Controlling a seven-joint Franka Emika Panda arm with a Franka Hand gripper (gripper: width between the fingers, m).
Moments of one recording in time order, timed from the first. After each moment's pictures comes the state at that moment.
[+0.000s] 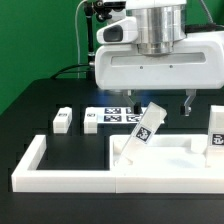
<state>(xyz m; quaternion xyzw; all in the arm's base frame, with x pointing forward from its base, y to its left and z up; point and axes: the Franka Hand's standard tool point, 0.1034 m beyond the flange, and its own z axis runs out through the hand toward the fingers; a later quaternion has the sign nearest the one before) 0.643 0.003 0.122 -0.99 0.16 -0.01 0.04</state>
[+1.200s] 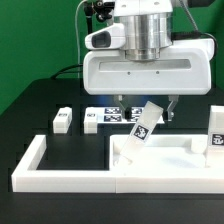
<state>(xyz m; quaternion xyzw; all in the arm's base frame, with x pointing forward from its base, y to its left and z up) 0.637 -0.017 0.112 -0.99 0.15 -0.02 0.04</state>
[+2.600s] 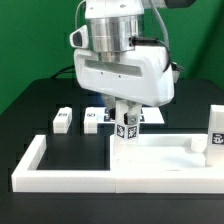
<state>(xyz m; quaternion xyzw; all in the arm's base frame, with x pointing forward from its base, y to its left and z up) 0.638 -0.058 0.109 -0.87 0.49 0.00 0.04</state>
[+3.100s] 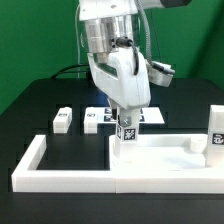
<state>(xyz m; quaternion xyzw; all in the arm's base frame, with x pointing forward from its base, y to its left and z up) 0.638 -0.061 0.108 -0.79 0.61 0.01 0.06</state>
